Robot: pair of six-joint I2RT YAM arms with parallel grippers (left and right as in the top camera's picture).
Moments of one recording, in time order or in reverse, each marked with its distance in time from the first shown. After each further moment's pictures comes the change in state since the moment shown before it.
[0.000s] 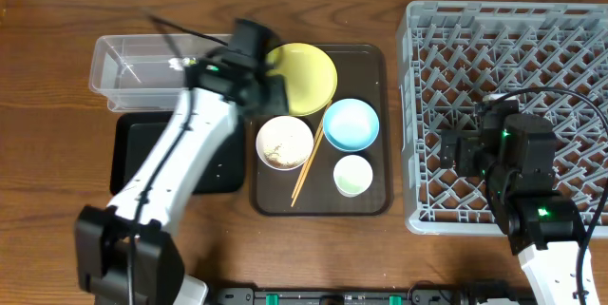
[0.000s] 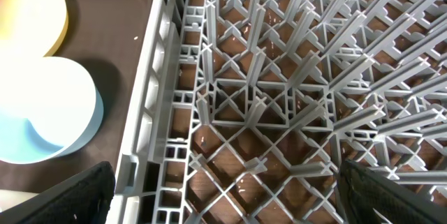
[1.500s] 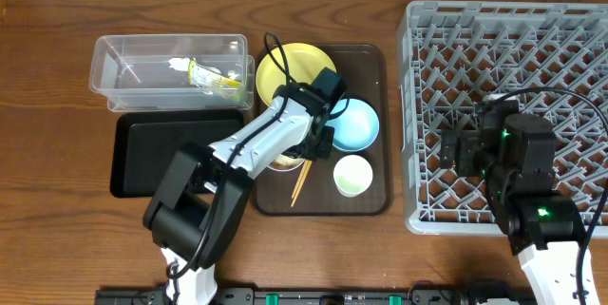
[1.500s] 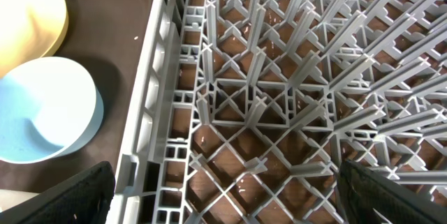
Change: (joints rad) left arm -0.243 0.296 -0.051 0.036 -0.026 0.050; right arm 0.000 0.000 0.000 0.000 0.000 0.000
